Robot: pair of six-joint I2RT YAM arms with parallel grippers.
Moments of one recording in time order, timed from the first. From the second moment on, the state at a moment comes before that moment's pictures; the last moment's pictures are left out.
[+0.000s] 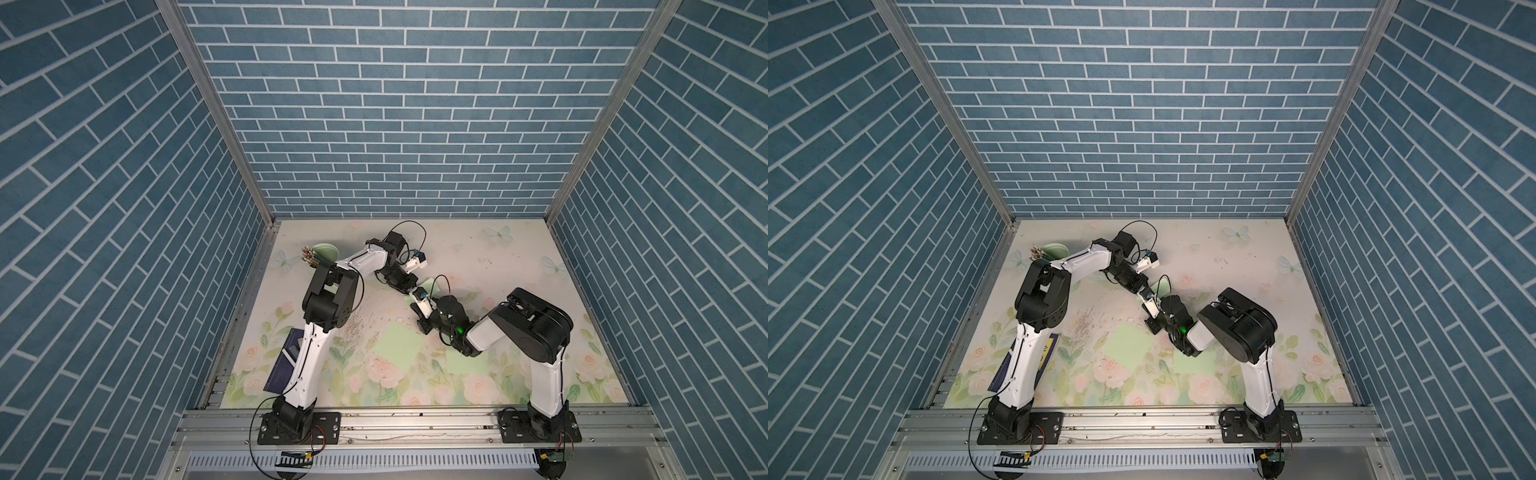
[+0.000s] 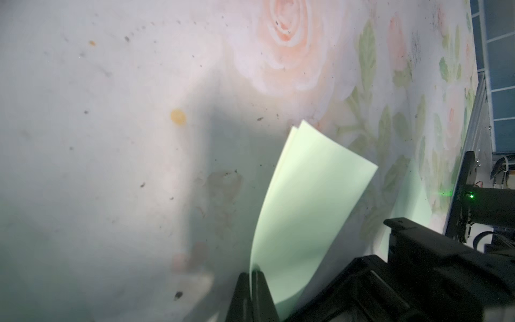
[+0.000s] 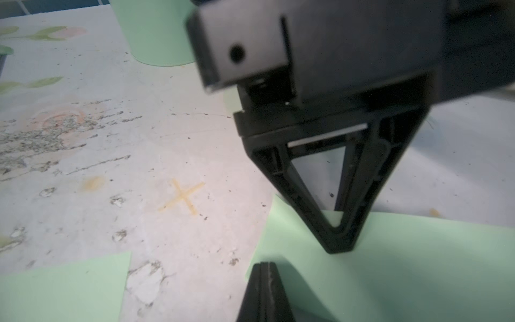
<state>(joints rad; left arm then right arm) -0.47 2.37 1.84 -0.85 0.64 0.25 0.81 2.00 0.64 0.92 -0.07 -0.10</state>
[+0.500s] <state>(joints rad) -0.47 2.37 1.84 -0.85 0.64 0.25 0.82 1.91 0.59 0.90 -0.09 -0.10</state>
